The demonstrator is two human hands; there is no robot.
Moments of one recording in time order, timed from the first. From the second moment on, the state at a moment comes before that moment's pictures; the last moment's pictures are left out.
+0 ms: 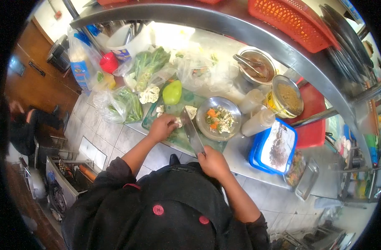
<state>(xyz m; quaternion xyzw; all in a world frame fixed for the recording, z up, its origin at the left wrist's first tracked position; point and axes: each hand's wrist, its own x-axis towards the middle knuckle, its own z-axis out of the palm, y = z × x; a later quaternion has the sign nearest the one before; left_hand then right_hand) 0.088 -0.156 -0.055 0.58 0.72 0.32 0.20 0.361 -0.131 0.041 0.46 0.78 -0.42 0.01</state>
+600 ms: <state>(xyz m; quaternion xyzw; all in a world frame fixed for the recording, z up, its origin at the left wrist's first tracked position) 0.120 -0.159 -0.068 0.60 0.69 0.40 0.08 0.374 -0.152 0.041 0.47 0.81 -0.35 -0.06</state>
